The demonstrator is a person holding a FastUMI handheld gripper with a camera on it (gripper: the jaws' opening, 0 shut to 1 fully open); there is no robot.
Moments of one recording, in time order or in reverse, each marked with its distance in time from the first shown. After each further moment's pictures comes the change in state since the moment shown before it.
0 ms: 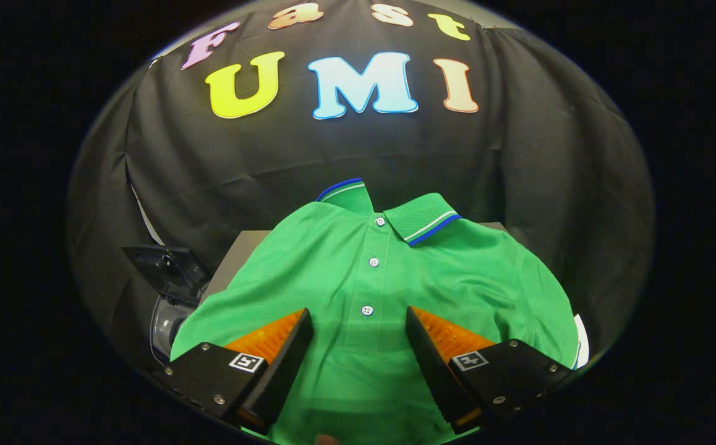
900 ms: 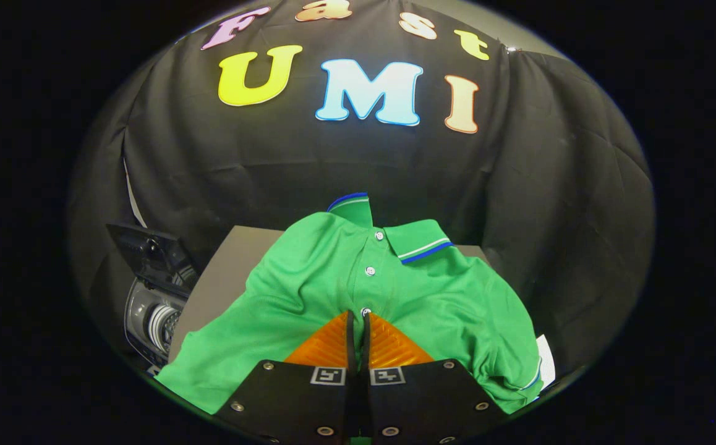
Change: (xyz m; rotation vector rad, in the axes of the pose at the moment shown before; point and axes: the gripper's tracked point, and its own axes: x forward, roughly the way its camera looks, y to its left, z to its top) arm -0.028 0.004 0.030 -0.119 -0.034 -0.134
